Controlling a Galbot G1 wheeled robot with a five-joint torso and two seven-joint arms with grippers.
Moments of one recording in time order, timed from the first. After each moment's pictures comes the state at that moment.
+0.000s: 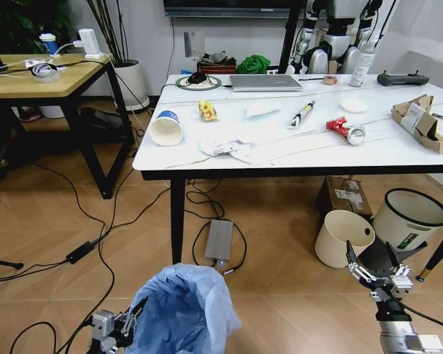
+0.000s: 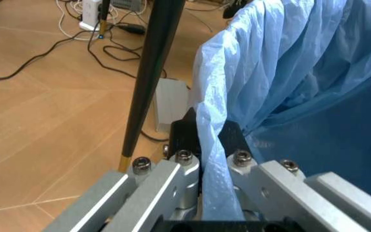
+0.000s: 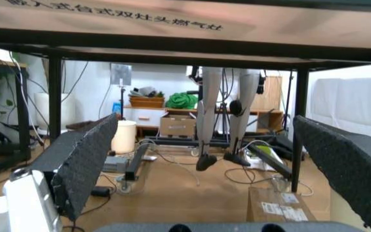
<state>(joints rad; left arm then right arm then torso) 2.01 -1.16 -0.73 -2.05 -0.59 -0.04 0.37 -1.56 1.54 1.00 1.75 0.35 0.52 -0.51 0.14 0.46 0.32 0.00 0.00</state>
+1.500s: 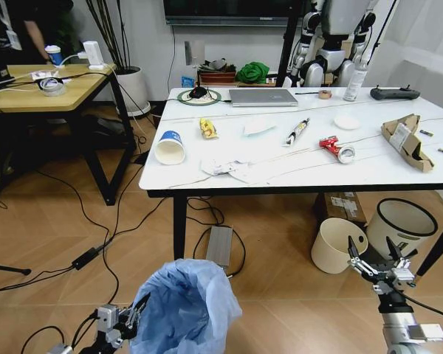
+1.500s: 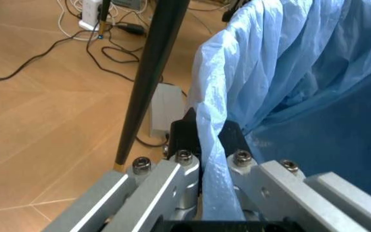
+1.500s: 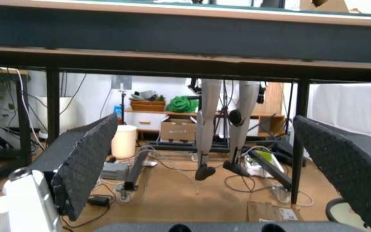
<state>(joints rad) 1.95 -1.15 -0.69 -2.02 -0.61 0.03 0.34 -1.52 1.48 0.99 1.72 0.37 0.48 -0.49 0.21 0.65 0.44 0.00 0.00</state>
